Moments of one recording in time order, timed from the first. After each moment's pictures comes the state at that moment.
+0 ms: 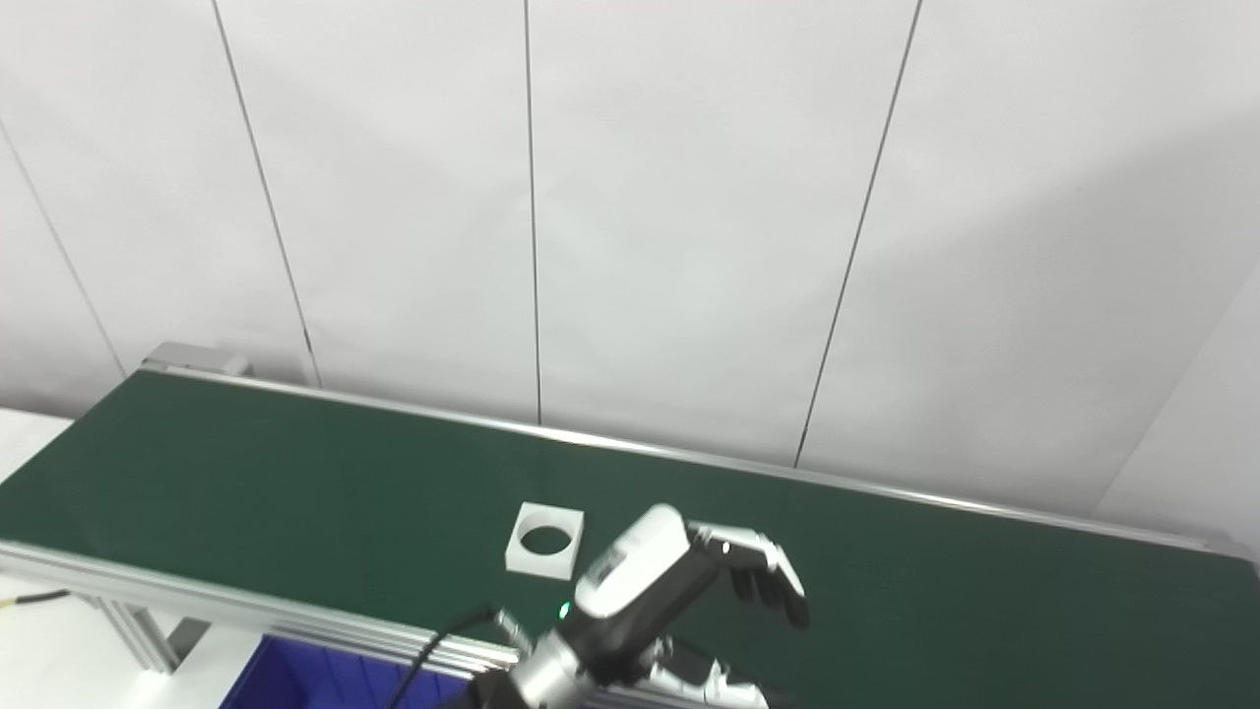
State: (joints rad) left arm -0.18 0.16 -0.32 -0.17 0.52 -0.29 -0.14; right arm 0.05 -0.10 0.31 0.60 -0.05 -0.45 -0.06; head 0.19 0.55
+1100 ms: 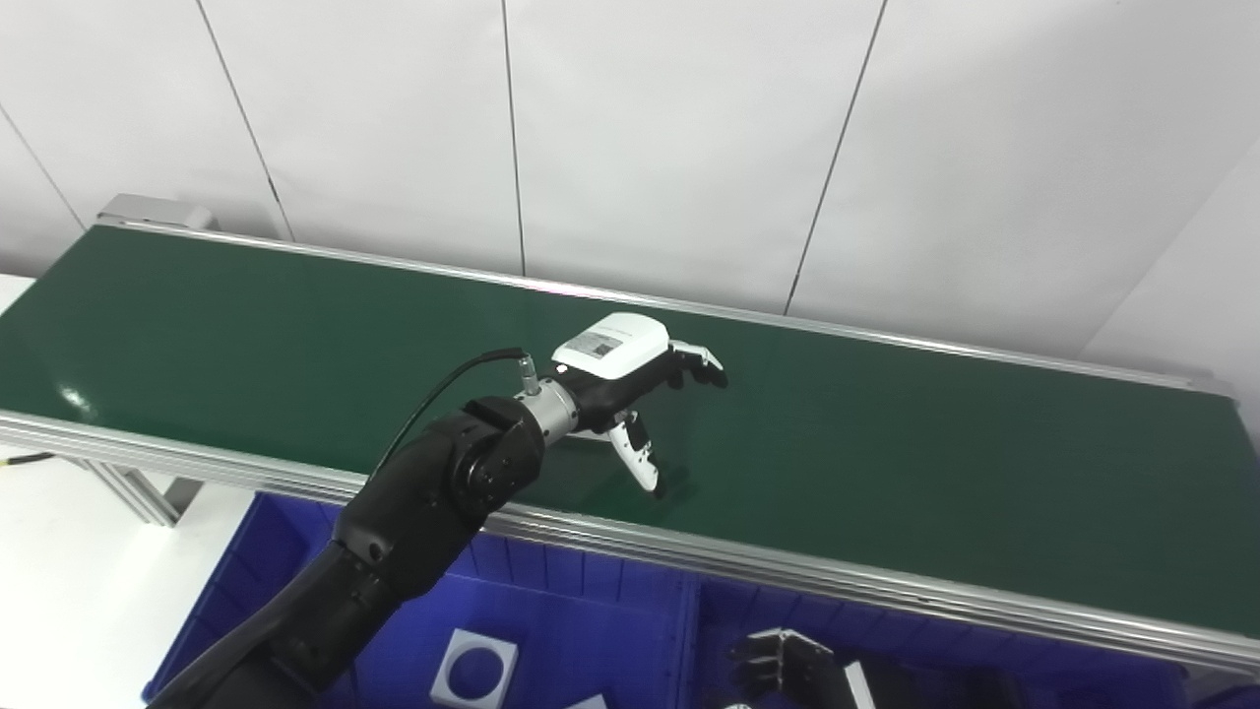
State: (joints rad) left arm -0.45 0.25 -0.40 0.25 0.76 -0.14 -0.25; right arm 0.12 -0.06 0.31 0.47 -0.10 -0.45 -0.07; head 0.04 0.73
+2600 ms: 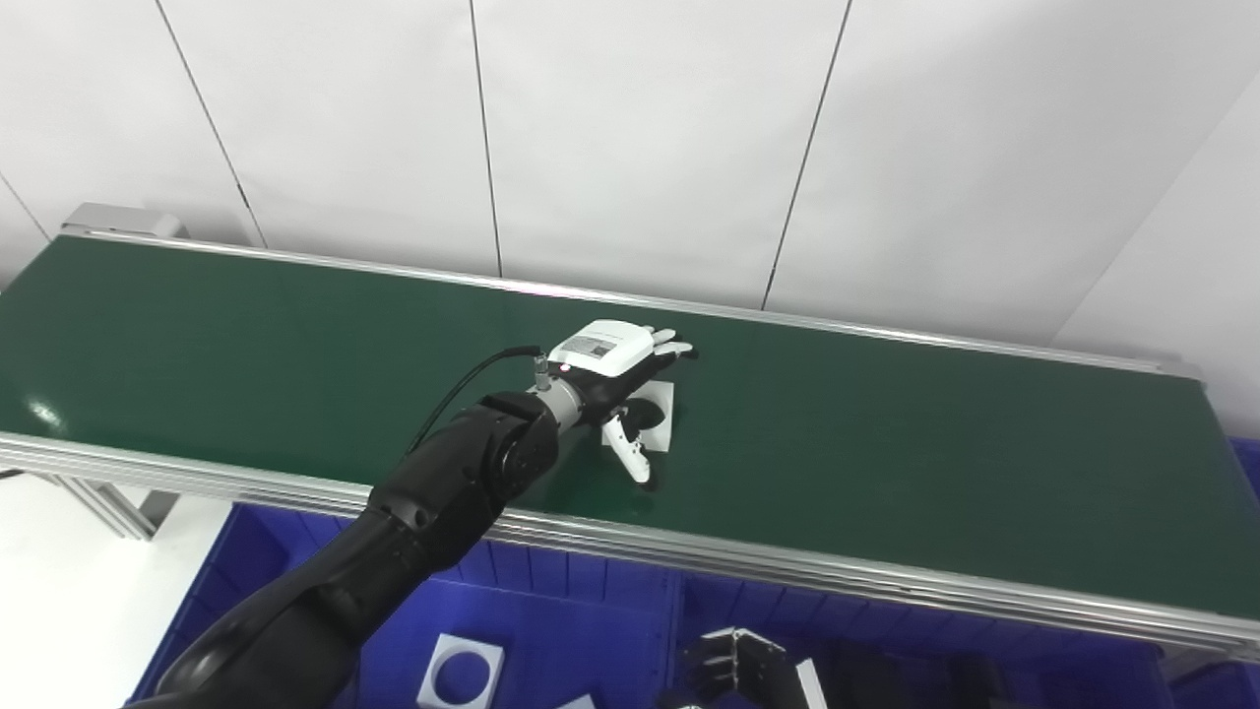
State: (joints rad) left arm -0.60 0.20 -0.49 0.59 0.84 -0.03 -0.11; right arm 0.13 -0.03 0.40 0.49 -0.13 -0.45 -0.17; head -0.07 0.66
